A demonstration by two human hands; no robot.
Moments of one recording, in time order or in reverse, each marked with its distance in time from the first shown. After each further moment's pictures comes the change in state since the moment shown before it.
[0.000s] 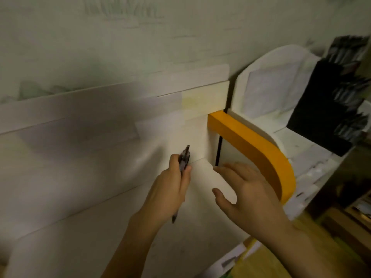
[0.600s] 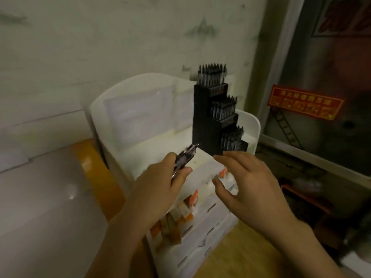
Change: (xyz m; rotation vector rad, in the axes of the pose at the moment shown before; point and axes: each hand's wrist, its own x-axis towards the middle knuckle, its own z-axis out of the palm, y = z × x) left_hand 0.065 0.304 0.209 0.149 -0.072 0.263; right_hand -0.081 0.324 -0.168 -0.160 0.208 0.158
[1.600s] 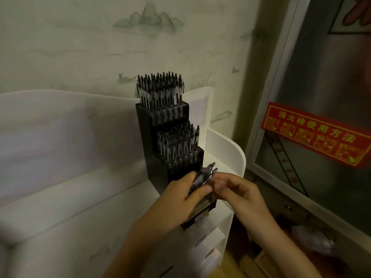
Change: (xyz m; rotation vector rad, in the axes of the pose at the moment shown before) left_hand 0.305 0.098 0.231 -0.459 -0.201 -0.011; right_hand 0.194 0.316 0.105 1.224 -0.179 0.359
